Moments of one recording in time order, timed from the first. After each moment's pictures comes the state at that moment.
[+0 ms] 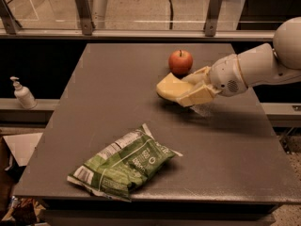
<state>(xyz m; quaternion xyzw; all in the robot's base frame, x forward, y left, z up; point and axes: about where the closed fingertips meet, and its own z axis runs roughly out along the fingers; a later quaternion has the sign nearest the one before) 0.549 -0.102 0.856 -0.54 0.71 0.27 0.37</state>
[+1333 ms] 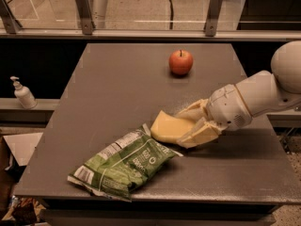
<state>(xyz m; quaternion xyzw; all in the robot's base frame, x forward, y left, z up) 0.445 -0.089 0.826 -0.62 0.65 0.32 0.30</state>
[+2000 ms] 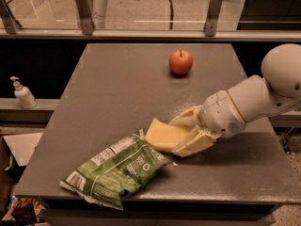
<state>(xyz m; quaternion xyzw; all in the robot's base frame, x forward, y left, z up) 0.423 -0.072 0.817 -0.65 0.63 0.32 0.28</state>
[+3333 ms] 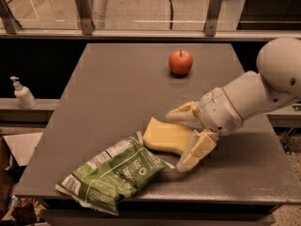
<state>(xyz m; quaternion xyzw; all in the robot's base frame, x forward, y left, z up) 0.419 -0.064 0.826 -0.66 0.63 0.31 0.27</state>
